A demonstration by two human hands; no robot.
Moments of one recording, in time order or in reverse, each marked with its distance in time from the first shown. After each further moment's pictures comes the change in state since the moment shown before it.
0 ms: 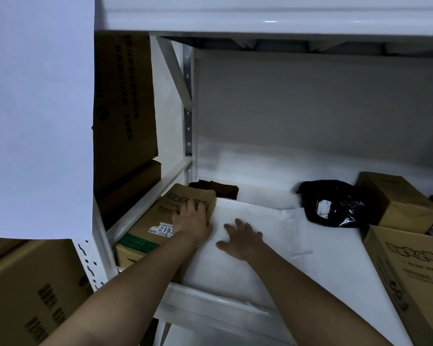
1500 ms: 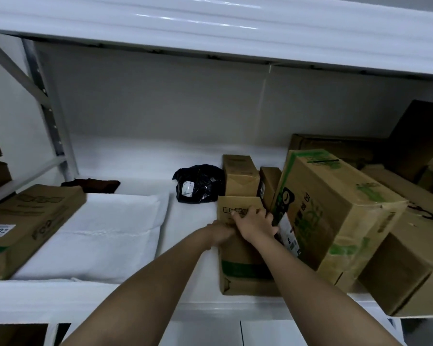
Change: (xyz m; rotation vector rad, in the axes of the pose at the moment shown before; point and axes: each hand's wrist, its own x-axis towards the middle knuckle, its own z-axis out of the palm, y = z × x) left_hand -0.117 0.371 -0.020 -0.714 -0.697 0.187; right_hand -0.189 0.311 -0.021 0.405 0.296 0.649
